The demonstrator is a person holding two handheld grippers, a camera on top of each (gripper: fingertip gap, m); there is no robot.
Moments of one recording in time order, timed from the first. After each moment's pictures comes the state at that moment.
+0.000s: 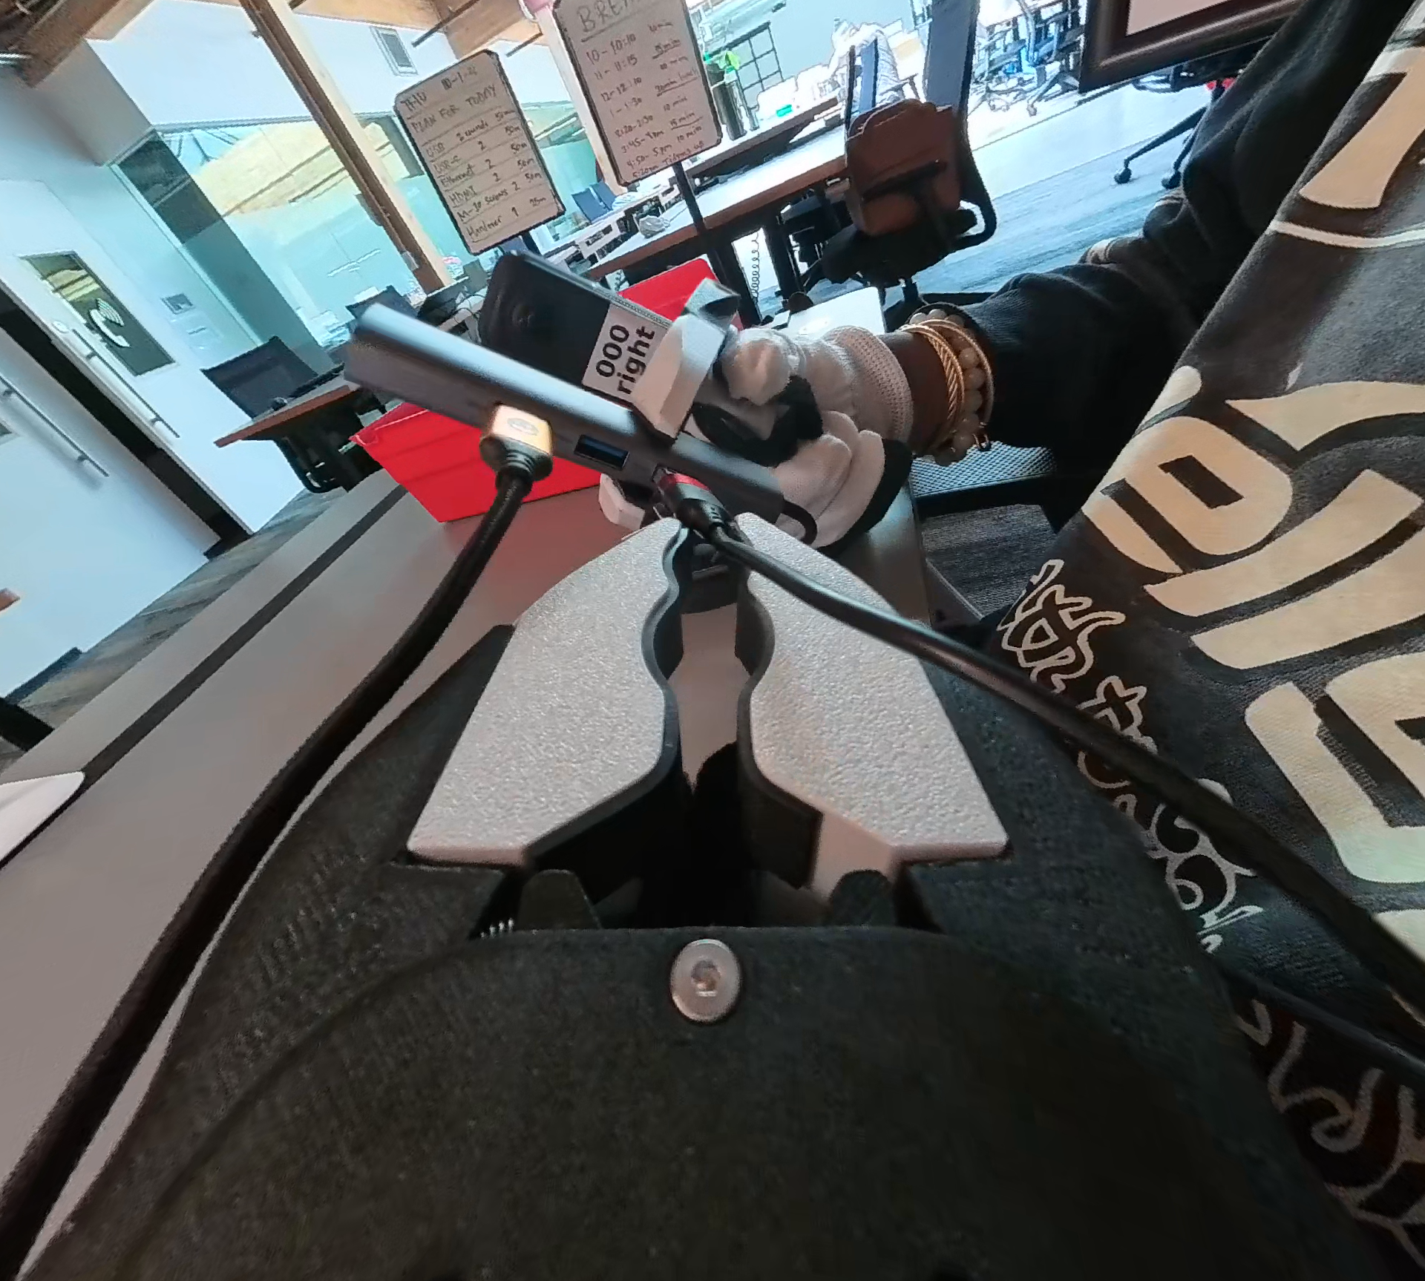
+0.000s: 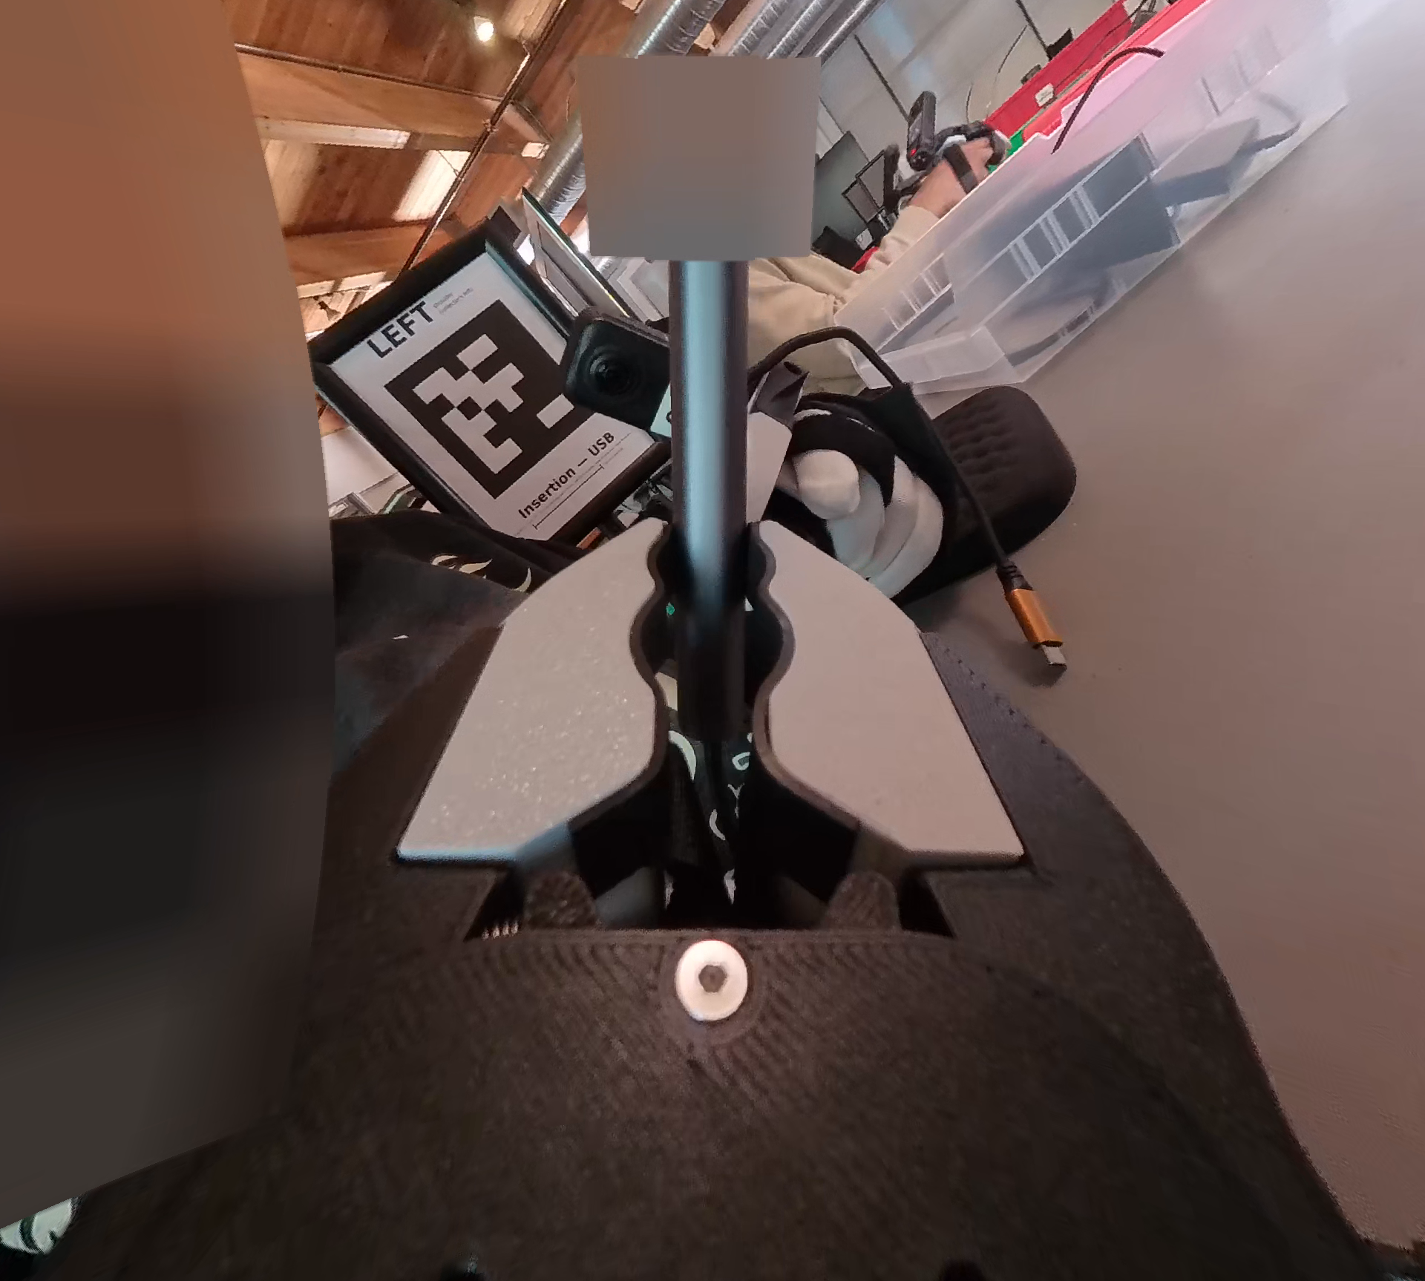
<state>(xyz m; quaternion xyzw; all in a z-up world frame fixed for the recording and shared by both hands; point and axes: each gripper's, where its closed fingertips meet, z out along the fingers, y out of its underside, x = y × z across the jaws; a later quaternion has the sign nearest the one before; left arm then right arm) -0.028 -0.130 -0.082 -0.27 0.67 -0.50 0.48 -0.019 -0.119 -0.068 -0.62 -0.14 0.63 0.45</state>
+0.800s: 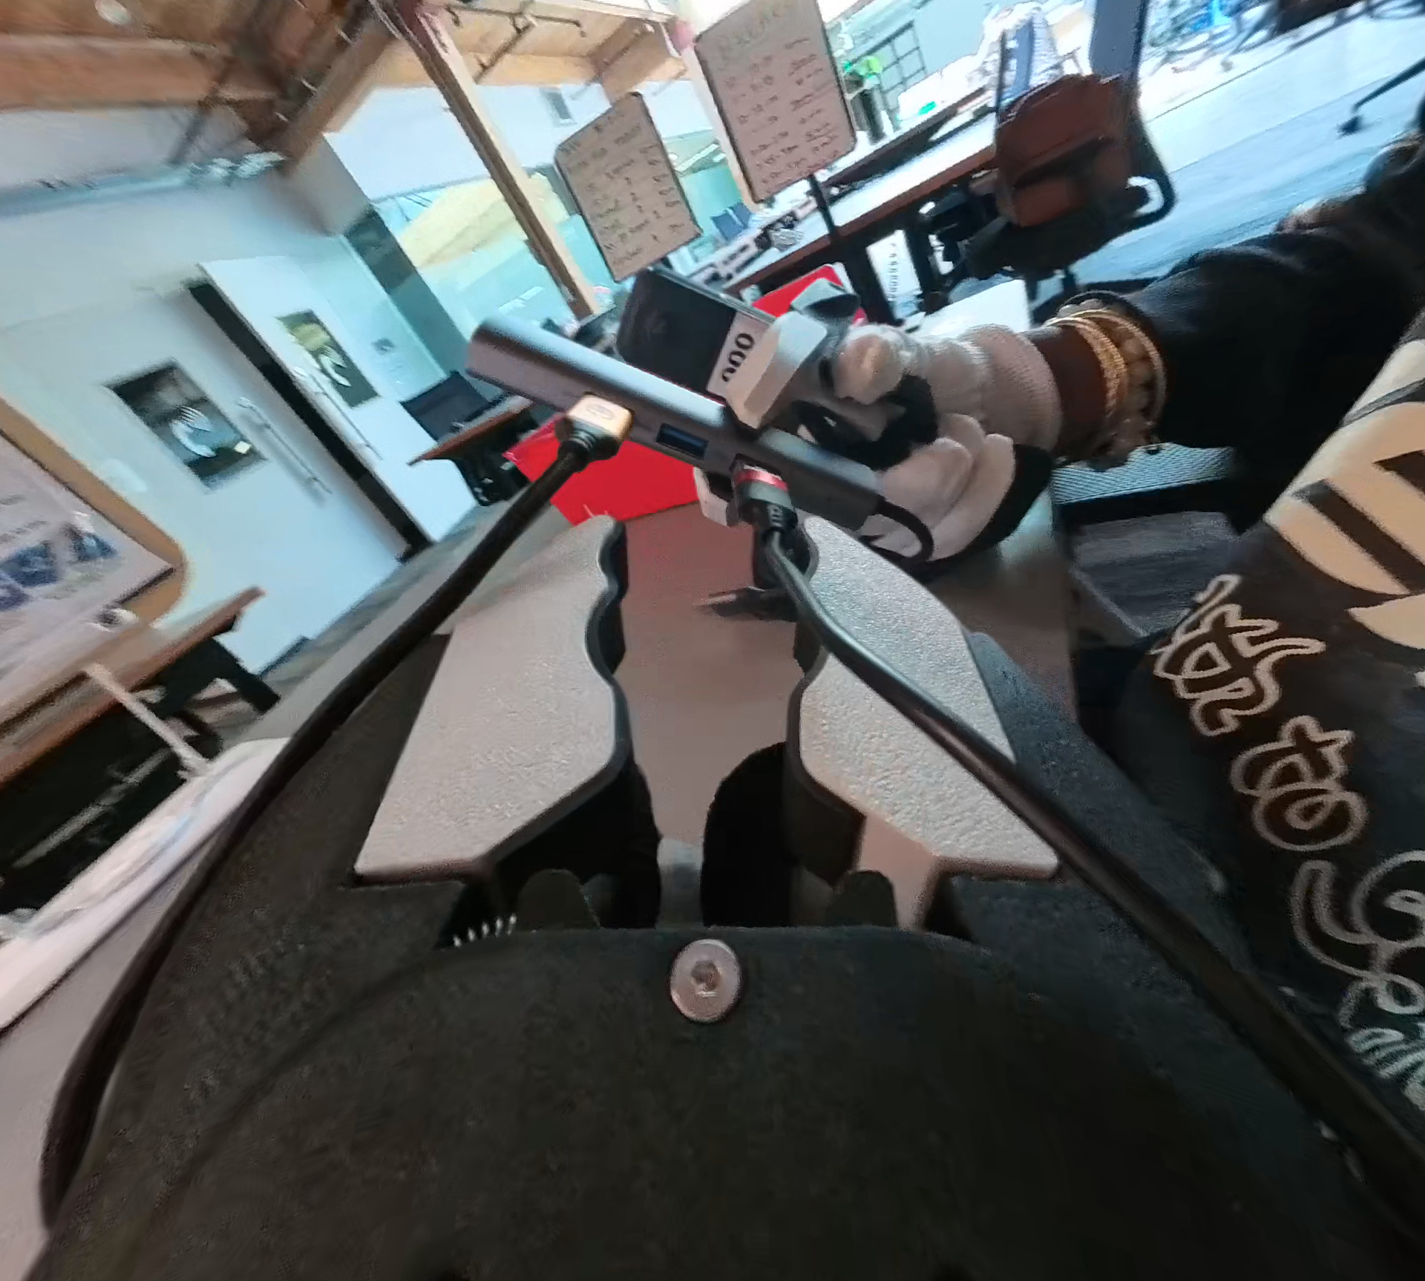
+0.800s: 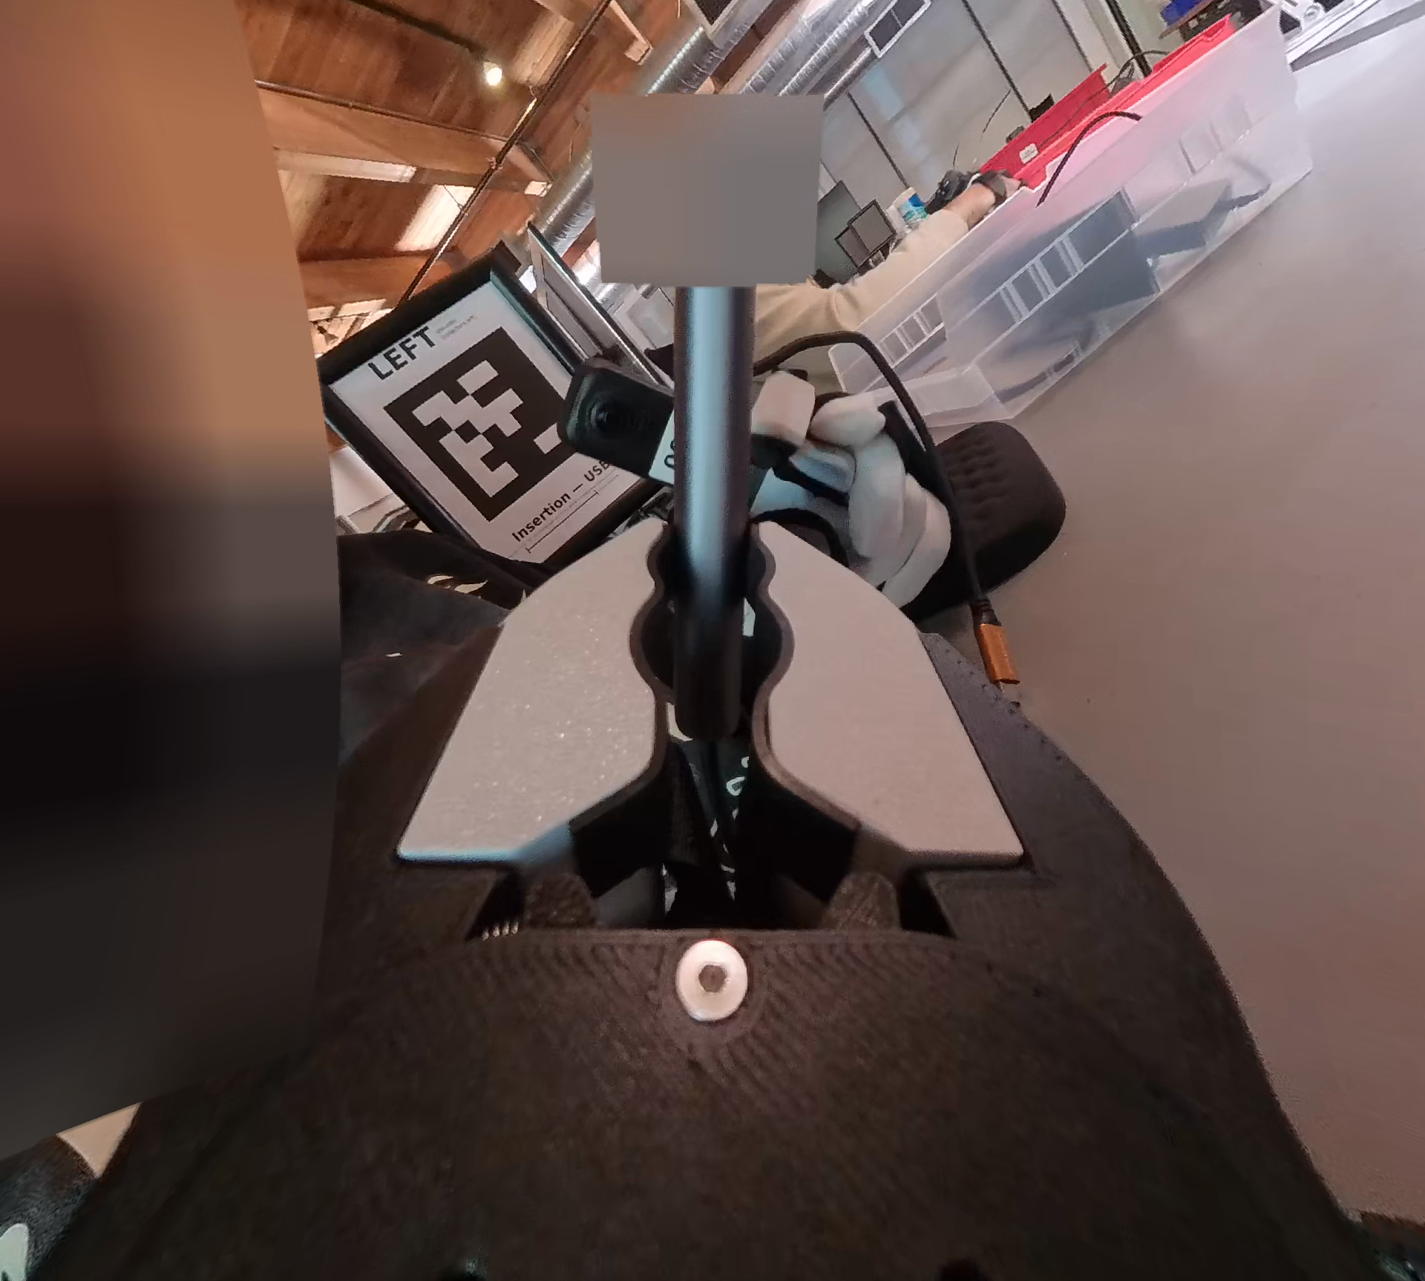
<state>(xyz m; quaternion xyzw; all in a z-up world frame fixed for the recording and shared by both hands) -0.021 -0.110 -0.071 -0.27 0.62 -0.45 0.58 -0.017 -0.118 -0.064 -0.60 -0.13 0.63 0.48</state>
